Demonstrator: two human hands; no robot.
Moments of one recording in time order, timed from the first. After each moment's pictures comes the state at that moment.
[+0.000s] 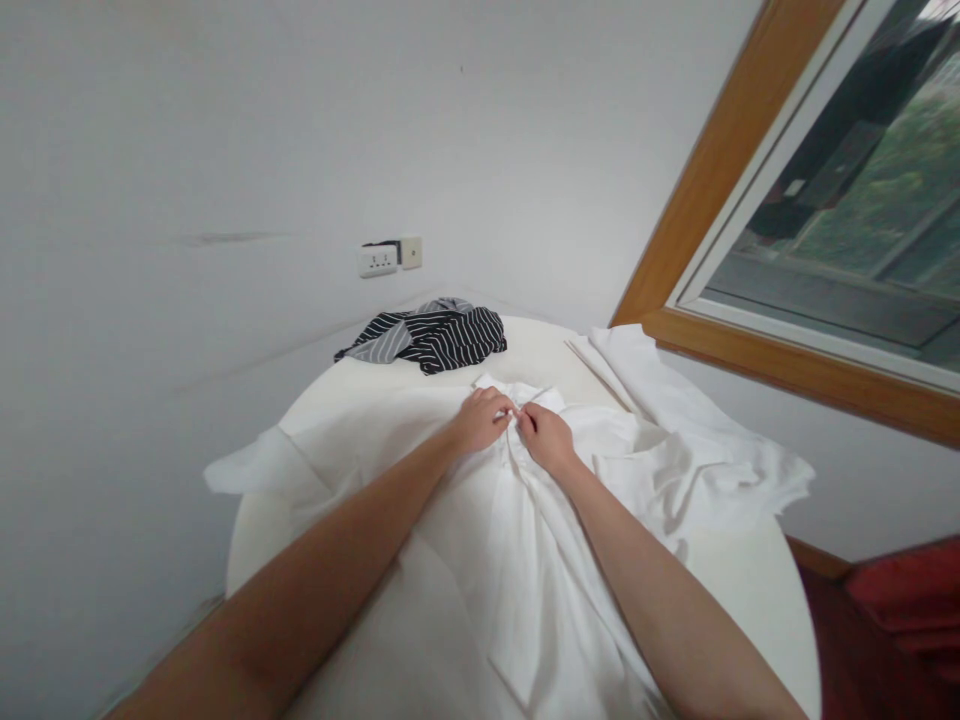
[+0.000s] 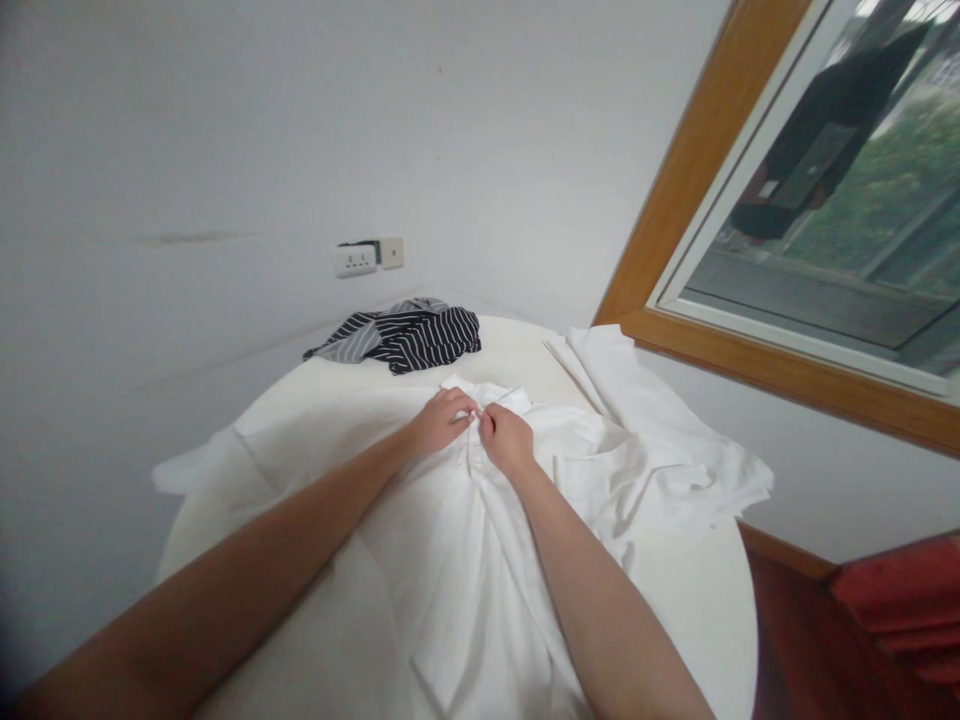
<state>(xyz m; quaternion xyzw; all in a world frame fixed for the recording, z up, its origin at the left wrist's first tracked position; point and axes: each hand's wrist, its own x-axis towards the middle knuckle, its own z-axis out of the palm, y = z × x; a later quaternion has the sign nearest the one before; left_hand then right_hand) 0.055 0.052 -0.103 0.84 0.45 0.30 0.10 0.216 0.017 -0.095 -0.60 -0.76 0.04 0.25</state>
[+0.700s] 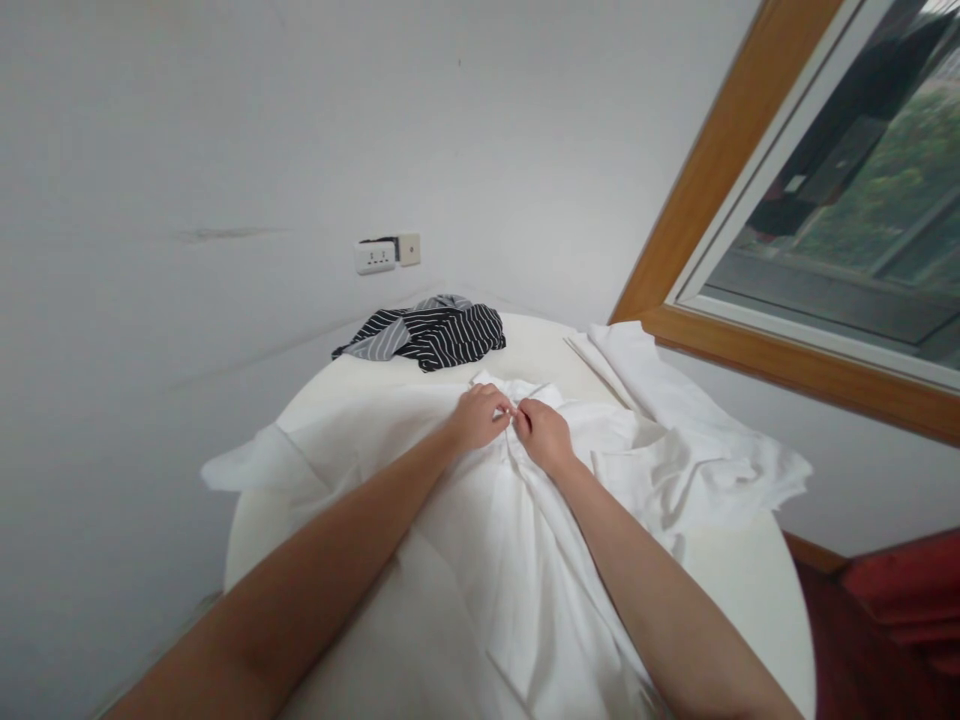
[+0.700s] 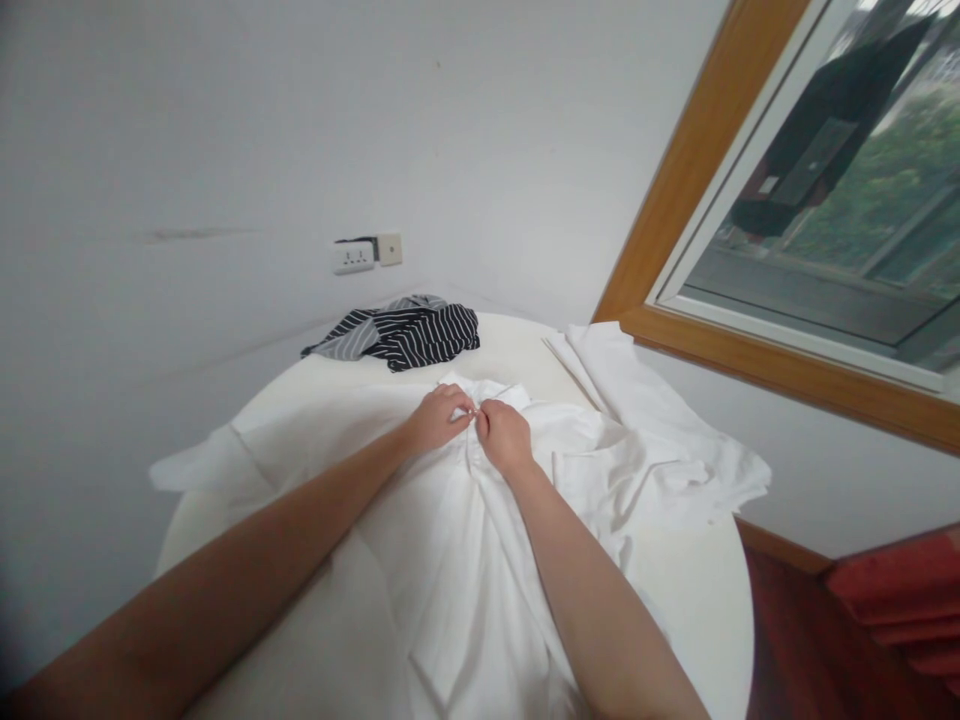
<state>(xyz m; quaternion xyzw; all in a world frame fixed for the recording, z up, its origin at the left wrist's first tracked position) 0.055 0.046 -0.097 0.84 0.46 0.28 0.06 0.214 0.015 -0.096 -0.56 -0.79 -0.04 0.25</state>
